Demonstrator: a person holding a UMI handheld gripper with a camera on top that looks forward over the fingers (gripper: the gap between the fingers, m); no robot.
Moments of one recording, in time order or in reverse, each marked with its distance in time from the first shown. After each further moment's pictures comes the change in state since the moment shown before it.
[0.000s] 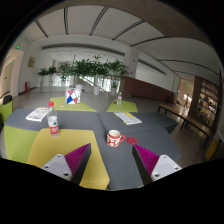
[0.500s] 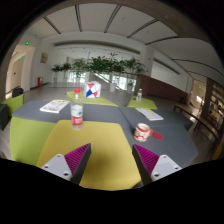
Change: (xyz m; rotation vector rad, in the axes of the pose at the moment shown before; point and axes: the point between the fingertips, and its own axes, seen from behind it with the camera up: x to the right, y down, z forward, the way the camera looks) arm -0.136 0.052 0.022 -0.020 -0.151 -0.045
